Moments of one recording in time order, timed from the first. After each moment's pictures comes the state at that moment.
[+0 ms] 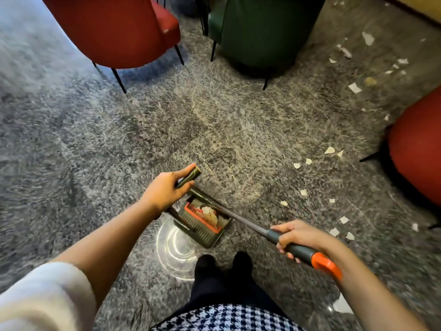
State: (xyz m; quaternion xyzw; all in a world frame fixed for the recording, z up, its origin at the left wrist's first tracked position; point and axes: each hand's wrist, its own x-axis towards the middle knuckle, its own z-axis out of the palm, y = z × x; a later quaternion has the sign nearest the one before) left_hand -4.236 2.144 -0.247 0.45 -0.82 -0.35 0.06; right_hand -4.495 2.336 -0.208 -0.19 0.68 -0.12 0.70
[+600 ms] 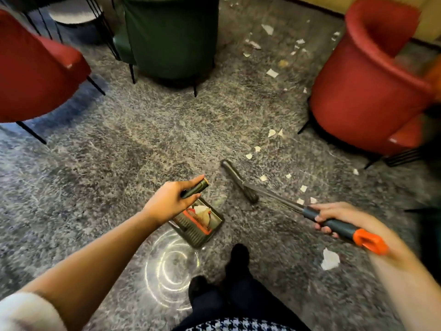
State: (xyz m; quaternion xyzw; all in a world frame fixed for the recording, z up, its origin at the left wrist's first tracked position) left_hand -4.357 2.143 -0.243 0.22 -0.88 -0.41 0.01; right_hand -4.589 2.429 -0.169 0.05 0.75 -0.37 0.55
